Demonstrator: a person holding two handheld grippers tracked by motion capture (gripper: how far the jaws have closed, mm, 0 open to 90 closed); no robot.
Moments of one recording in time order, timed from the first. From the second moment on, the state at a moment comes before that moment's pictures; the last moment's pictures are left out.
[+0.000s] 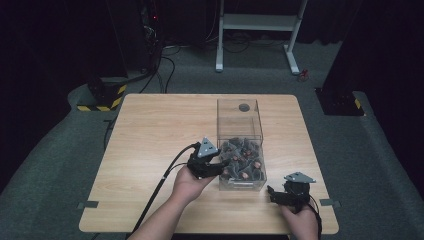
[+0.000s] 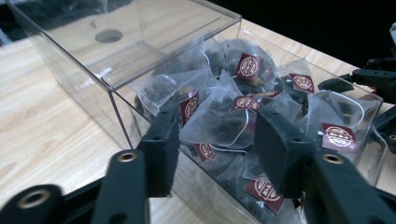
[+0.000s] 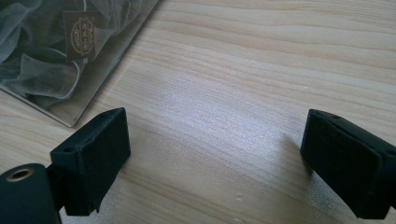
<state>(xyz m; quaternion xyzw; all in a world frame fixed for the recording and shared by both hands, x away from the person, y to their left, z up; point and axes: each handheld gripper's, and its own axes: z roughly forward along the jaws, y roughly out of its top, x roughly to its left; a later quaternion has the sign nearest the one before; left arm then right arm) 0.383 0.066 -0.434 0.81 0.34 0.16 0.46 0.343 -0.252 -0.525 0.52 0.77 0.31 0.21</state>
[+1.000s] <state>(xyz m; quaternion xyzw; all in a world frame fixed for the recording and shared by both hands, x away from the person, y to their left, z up) 0.381 0.053 -0.441 0.82 0.31 0.15 0.46 0.343 -0.252 -0.525 0.51 0.77 0.31 0.21</state>
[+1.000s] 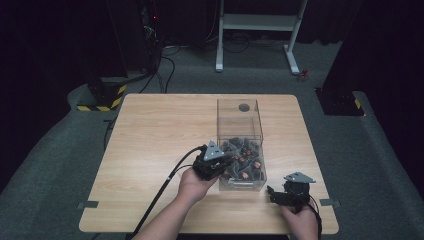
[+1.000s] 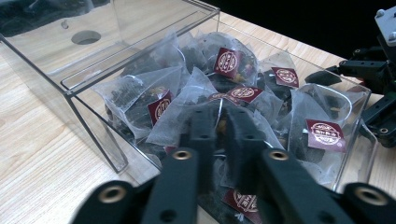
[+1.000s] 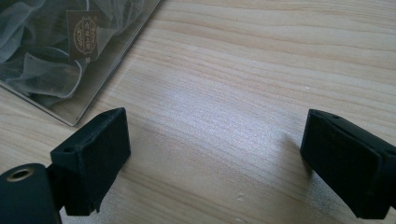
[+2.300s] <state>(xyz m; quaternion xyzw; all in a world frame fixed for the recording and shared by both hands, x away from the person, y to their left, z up) 0.386 0.052 -0.443 0.81 0.32 0.13 0.47 0.343 -0.252 -0.525 0.51 0.77 0.31 0.21</state>
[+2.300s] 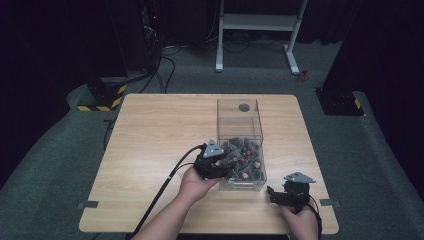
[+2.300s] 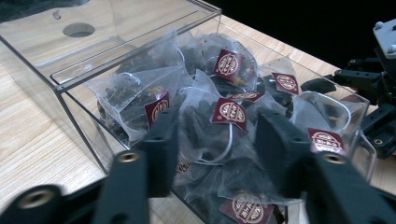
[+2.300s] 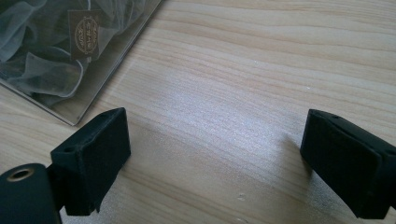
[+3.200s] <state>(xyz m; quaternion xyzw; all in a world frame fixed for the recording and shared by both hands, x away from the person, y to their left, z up) 0.378 0.058 -0.433 0.80 0.31 0.15 0.49 0.343 -0.252 -0.525 0.51 0.77 0.31 0.21</state>
